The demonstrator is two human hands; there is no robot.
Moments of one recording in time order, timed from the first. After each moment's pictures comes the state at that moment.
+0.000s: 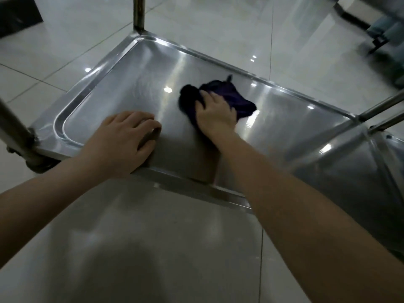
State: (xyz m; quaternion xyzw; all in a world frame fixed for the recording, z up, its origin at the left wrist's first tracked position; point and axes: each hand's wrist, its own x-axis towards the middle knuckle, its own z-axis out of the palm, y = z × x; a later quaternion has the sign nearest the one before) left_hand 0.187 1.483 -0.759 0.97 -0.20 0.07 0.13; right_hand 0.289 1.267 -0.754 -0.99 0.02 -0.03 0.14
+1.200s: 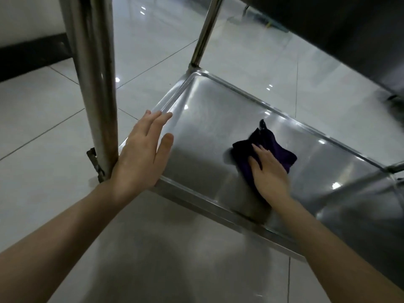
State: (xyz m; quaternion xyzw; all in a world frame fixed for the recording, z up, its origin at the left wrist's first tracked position) left_hand 0.179 1.545 -0.757 0.88 -0.02 0.18 0.44; right_hand 0.235 1.253 -0.751 -0.99 -0.01 -0.03 0.13
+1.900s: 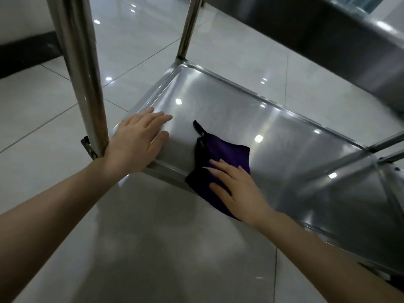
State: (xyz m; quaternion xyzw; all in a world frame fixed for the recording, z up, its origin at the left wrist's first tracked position) left_hand 0.183 1.551 -0.769 0.94 -0.11 0.17 0.26; right_hand 0.135 1.270 -0.740 -0.96 -0.23 0.06 0.14
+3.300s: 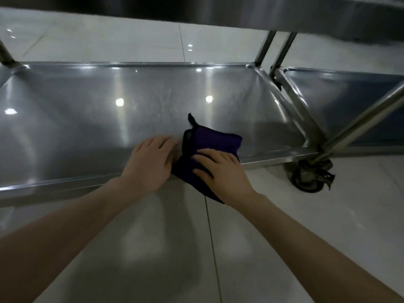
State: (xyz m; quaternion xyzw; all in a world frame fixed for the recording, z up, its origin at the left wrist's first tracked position) left_hand 0.116 1.246 -0.743 0.93 -0.32 0.00 0.16; right_hand 0.024 1.061 -0.756 -0.99 -0.02 -0.11 0.12
